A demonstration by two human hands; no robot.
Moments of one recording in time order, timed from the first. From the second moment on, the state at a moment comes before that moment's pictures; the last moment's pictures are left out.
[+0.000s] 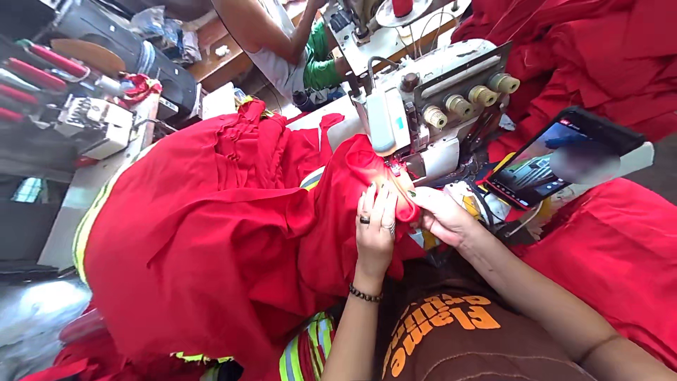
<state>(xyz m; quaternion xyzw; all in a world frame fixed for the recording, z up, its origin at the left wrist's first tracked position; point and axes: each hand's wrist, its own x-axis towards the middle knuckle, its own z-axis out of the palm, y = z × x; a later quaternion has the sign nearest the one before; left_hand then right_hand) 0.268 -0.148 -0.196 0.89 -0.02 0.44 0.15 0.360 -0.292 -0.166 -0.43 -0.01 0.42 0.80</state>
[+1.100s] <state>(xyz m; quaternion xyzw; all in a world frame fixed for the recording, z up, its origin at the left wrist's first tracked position) 0.272 -0.107 -0.048 0.91 -0.32 0.00 0.28 0.324 -0.387 -0.130 -0.74 -0.39 0.07 0.55</state>
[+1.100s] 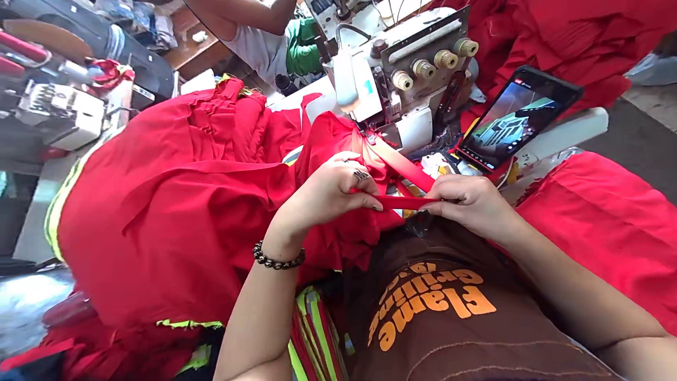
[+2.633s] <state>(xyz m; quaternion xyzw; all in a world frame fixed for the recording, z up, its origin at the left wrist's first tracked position) 0.195 -0.046 0.021 0.87 -0.23 0.12 0.43 0.360 -0.268 -0.069 -0.64 -0.57 0.02 0.52</state>
